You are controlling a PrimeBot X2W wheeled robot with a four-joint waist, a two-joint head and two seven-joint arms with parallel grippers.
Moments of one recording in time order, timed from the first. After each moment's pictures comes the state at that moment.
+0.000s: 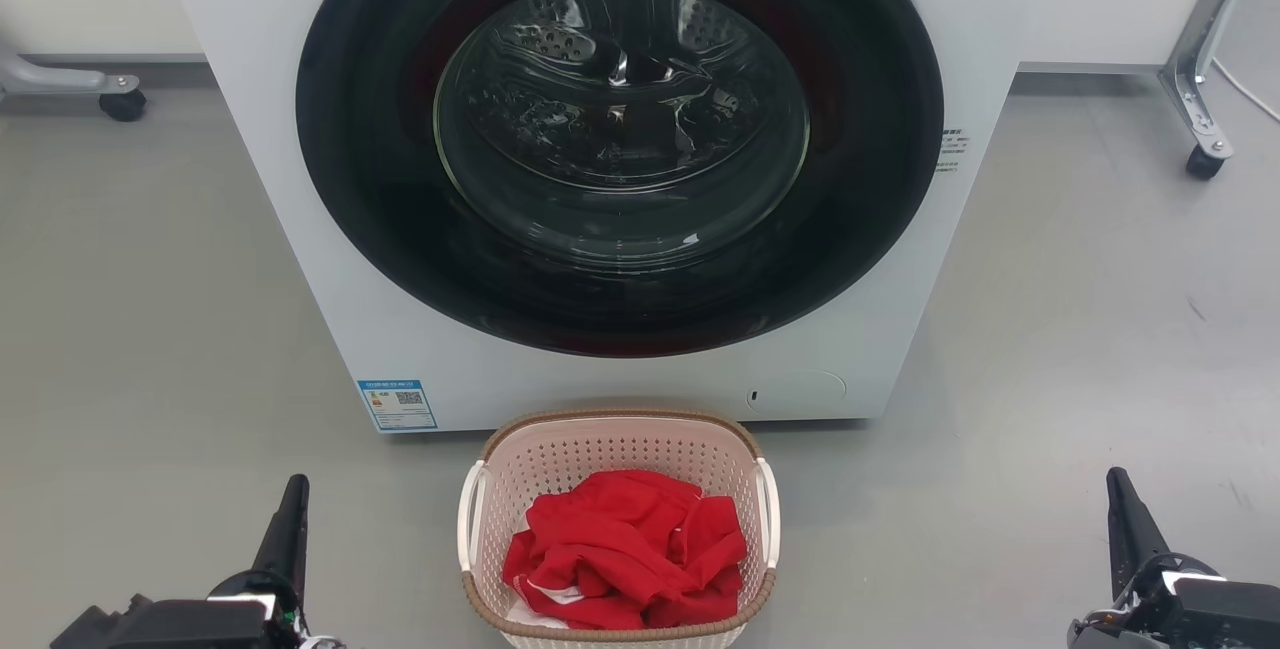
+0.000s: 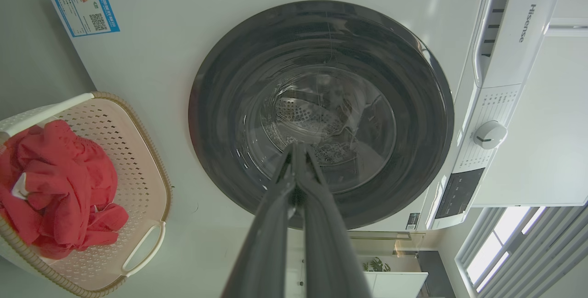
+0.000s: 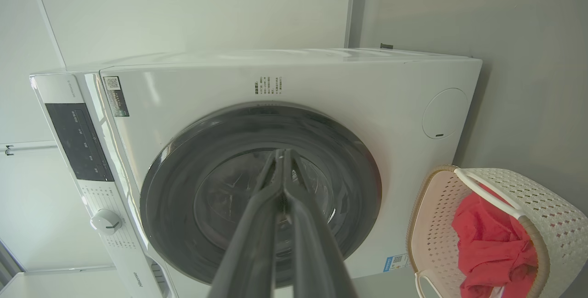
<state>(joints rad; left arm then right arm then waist) -0.08 0.04 0.09 0.29 -1.60 -0.12 0.11 -0.09 -0.04 -0.13 0.30 1.60 0.12 0.11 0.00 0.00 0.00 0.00</state>
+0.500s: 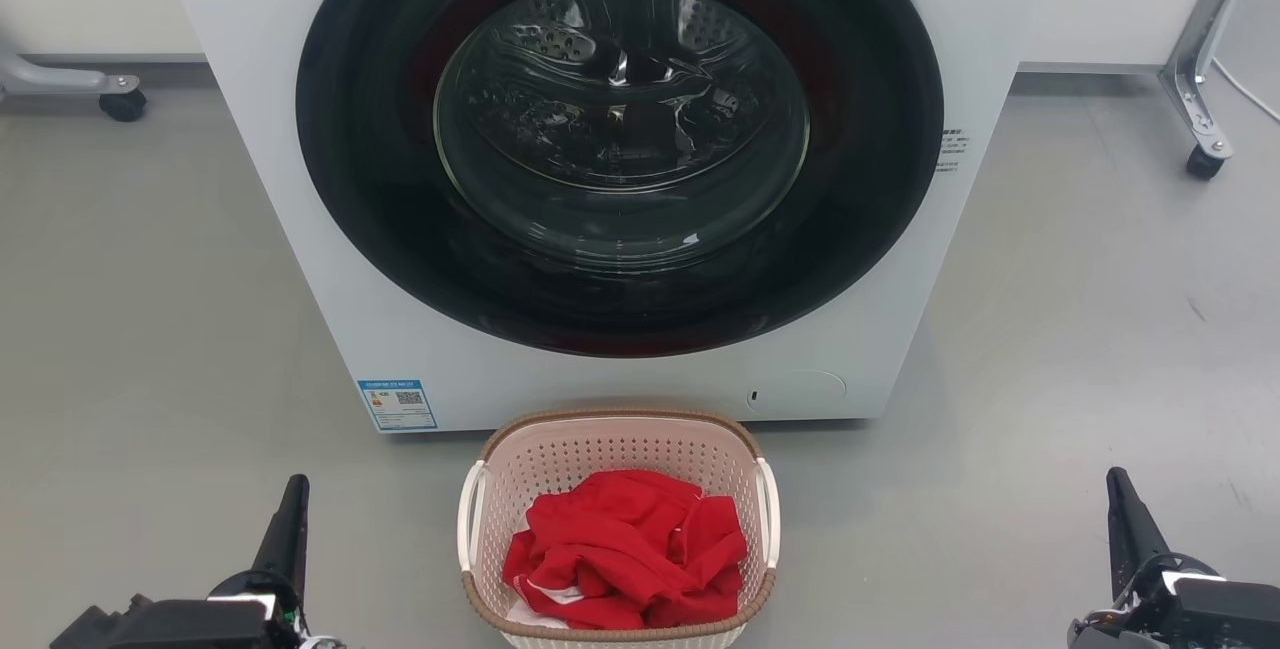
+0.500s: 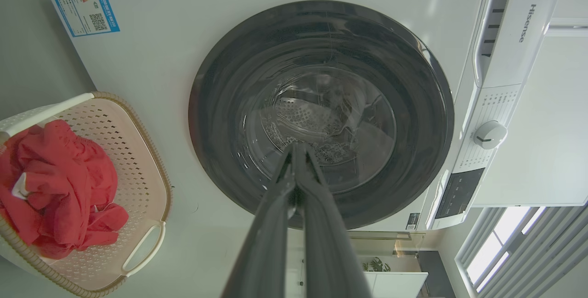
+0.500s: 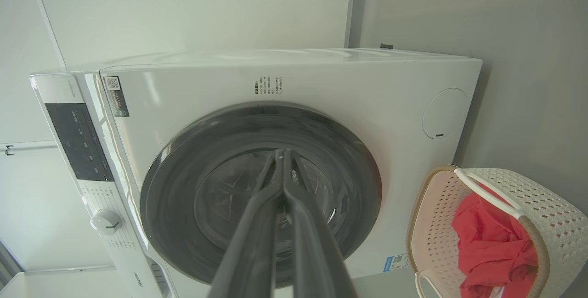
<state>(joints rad) -0.08 0.04 0.09 0.30 -1.60 -0.12 0.11 -0.09 -0.04 -0.13 0.30 1.60 0.12 0.11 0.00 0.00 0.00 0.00</state>
